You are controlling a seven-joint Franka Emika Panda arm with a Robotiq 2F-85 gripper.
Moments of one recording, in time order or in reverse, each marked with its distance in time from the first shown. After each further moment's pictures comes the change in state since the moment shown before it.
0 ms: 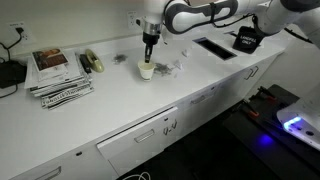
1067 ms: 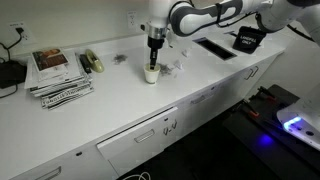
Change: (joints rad) arm -0.090 -0.022 0.049 -0.154 0.000 0.002 0.028
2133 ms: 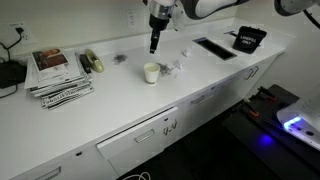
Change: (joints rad) arm -0.031 -0.230 0.031 -0.128 -0.065 -0.003 0.146
